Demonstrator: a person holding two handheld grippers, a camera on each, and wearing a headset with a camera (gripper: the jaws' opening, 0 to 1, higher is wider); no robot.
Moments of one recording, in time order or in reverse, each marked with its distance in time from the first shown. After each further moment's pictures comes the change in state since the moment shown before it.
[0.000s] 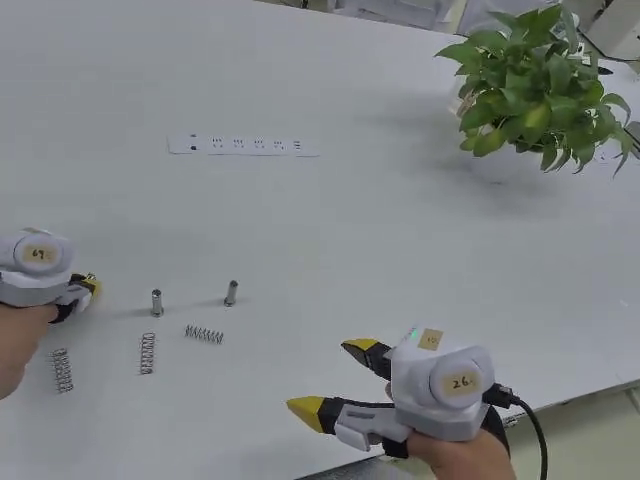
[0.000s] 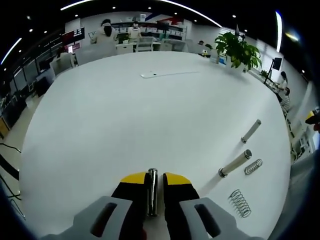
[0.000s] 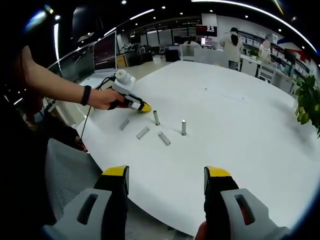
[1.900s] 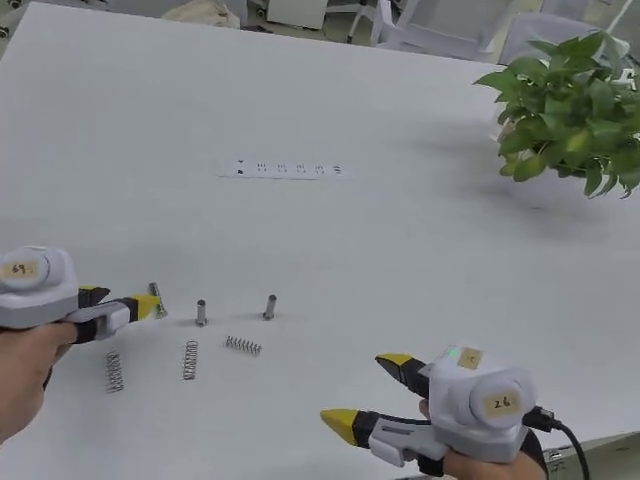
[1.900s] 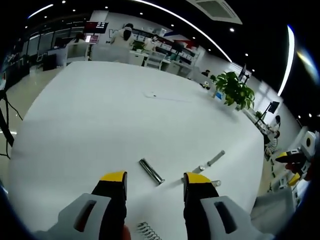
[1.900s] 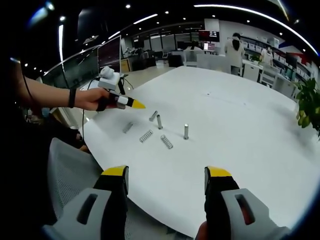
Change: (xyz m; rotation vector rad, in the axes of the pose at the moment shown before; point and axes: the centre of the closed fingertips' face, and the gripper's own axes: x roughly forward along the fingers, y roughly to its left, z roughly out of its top) left arm -0.061 -0.016 0.009 -0.285 -0.149 -0.115; right arm -0.005 0.005 0.004 -0.019 -0.044 0.021
